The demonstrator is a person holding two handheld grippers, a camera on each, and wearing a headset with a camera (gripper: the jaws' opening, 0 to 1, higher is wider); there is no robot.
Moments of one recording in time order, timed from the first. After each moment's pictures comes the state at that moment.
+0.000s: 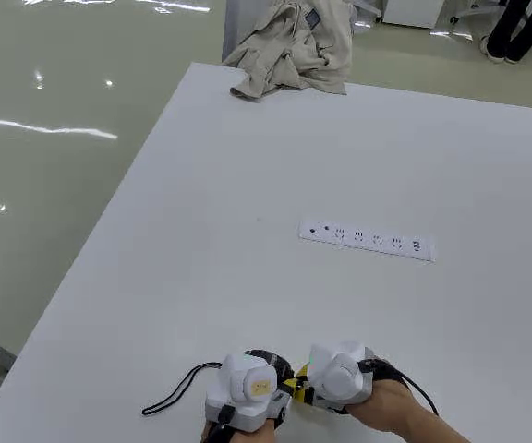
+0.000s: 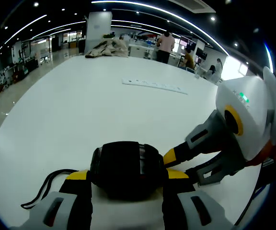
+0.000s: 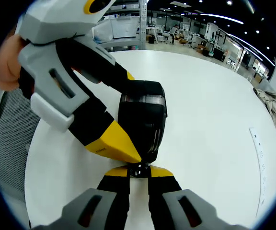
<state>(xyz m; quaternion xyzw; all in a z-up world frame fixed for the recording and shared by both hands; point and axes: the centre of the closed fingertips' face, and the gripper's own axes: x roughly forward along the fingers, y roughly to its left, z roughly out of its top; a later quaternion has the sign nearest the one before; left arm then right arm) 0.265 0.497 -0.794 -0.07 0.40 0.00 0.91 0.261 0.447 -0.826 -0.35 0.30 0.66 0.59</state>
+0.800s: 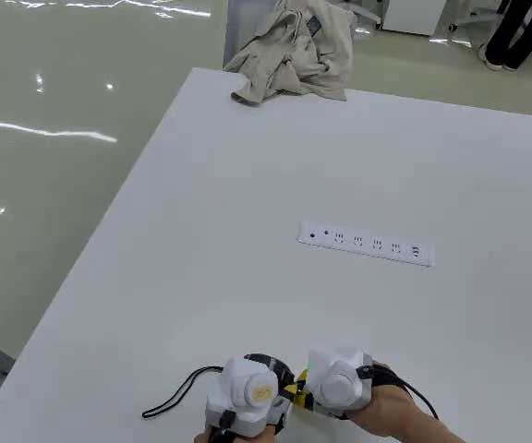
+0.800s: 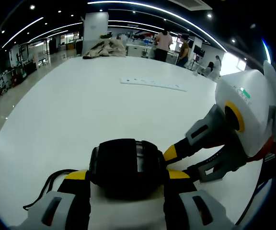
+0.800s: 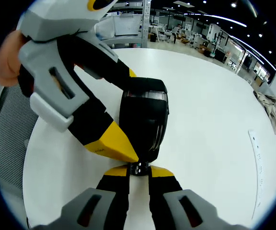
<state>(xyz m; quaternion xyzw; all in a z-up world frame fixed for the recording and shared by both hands) 0.263 0.495 -0.796 -0.06 0.40 -0.01 0.92 0.261 0.444 -0.825 -0.37 0.29 0.66 0.59</state>
